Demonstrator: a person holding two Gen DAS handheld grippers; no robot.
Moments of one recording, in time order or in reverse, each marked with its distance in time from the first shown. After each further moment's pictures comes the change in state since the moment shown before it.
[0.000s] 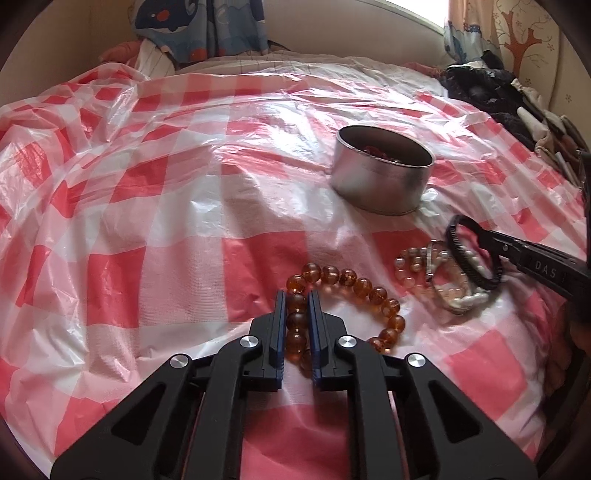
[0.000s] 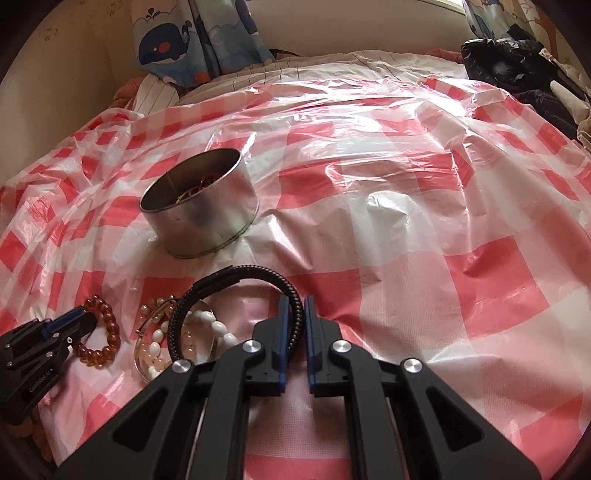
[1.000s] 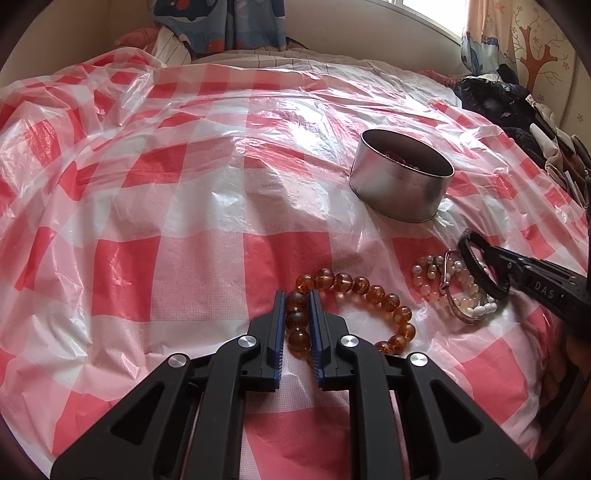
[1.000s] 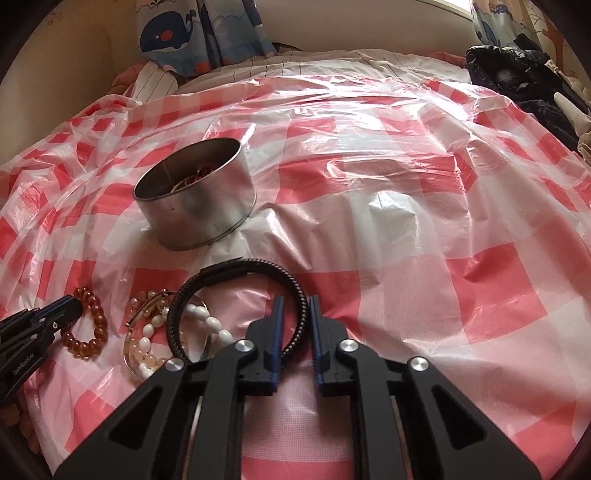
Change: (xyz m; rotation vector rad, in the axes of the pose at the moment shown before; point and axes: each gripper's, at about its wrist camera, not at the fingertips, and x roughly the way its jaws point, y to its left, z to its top) left arm 0.006 0.014 -0.001 -0.057 0.011 0.036; right arm 0.006 0.006 0.000 -0.053 0.028 -0.054
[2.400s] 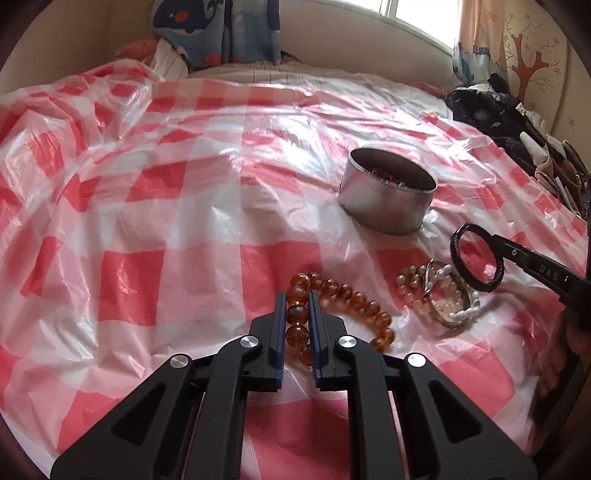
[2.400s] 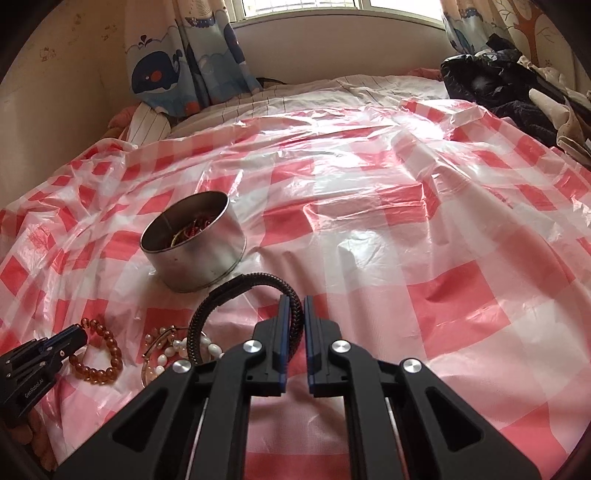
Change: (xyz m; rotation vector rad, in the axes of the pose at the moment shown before) left arm -0.013 -0.001 0.000 -0.003 -0.034 -0.025; right arm -0.026 -0.014 0.007 0.081 -0.114 0.008
